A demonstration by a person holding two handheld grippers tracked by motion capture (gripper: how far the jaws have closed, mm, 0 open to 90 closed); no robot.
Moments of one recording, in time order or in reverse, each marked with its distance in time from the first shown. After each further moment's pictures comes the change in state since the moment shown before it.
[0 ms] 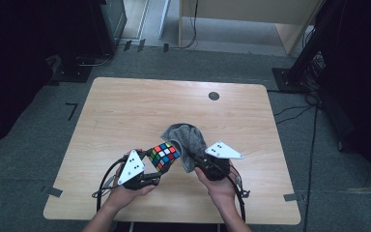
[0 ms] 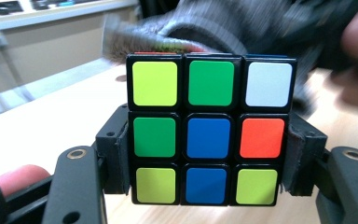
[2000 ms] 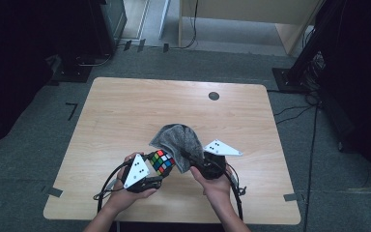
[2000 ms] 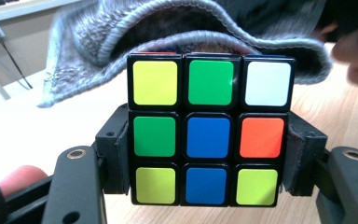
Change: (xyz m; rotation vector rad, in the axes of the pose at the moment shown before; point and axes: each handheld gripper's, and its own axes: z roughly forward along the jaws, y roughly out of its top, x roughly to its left) left arm -0.007 -0.010 0.005 0.050 -0.017 0.013; right arm 0.005 0.003 0.009 -0.014 0.097 0.084
